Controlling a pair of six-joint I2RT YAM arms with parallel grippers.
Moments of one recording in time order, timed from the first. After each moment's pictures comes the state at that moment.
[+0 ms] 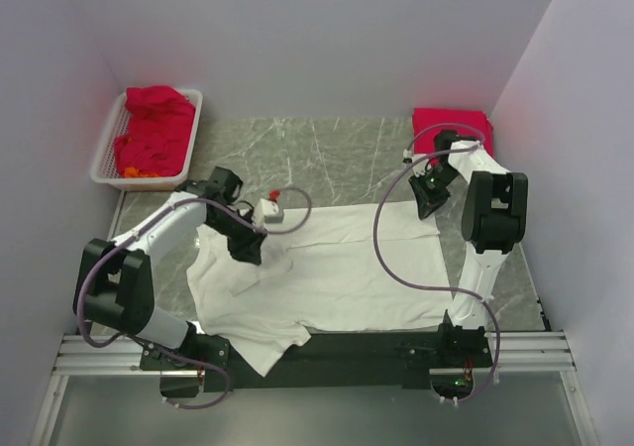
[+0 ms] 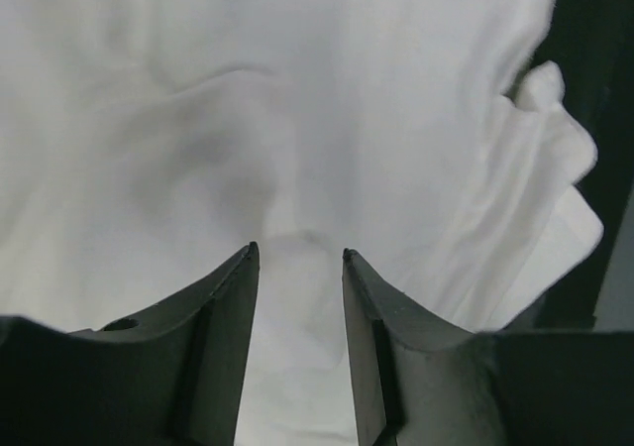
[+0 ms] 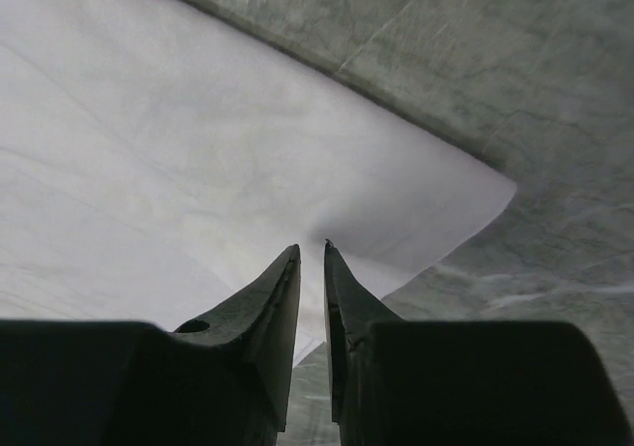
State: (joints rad) left arm -0.36 1.47 0.99 -0.94 0.69 0.89; right arm -0.05 2.08 1.57 -1.05 -0.27 -0.53
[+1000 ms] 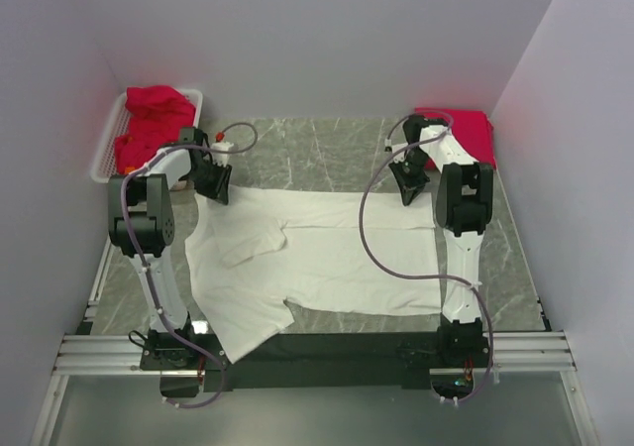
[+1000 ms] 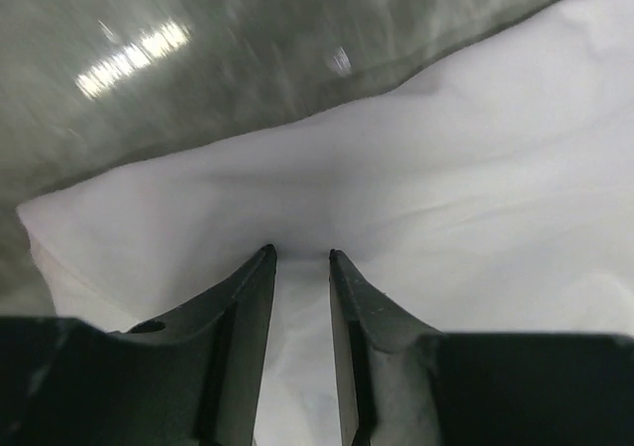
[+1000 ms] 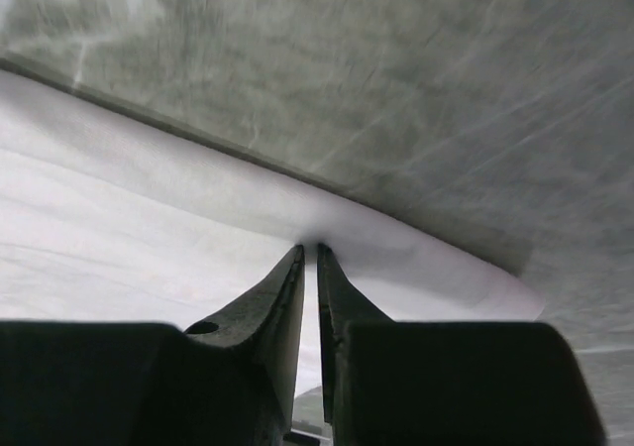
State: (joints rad) left arm 0.02 2.03 1.46 -0.68 0.34 0.37; right arm 0.08 2.37 1.99 -1.21 -0.14 -0.30
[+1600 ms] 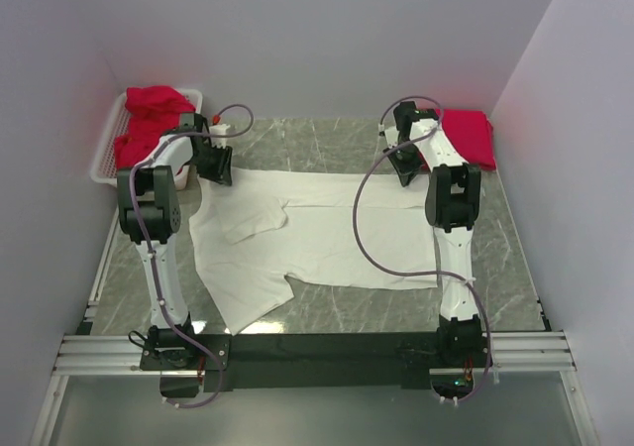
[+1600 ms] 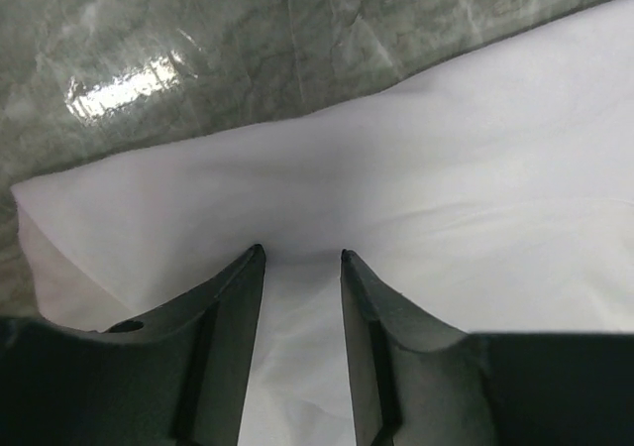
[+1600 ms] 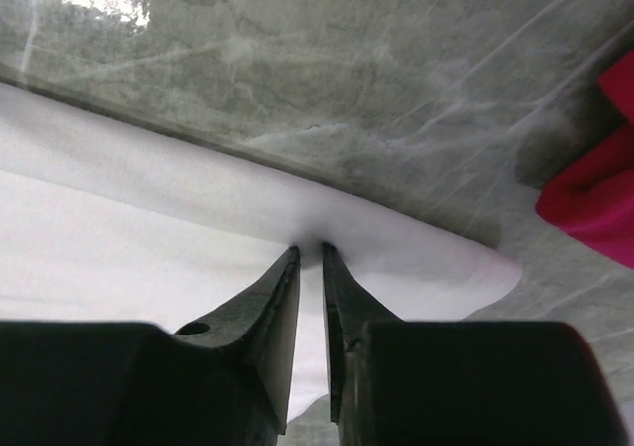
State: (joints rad) left arm 0.03 2.22 1.75 -0.68 0.36 0.26; right arm 0.11 2.52 2.28 -1.19 0.02 -0.32
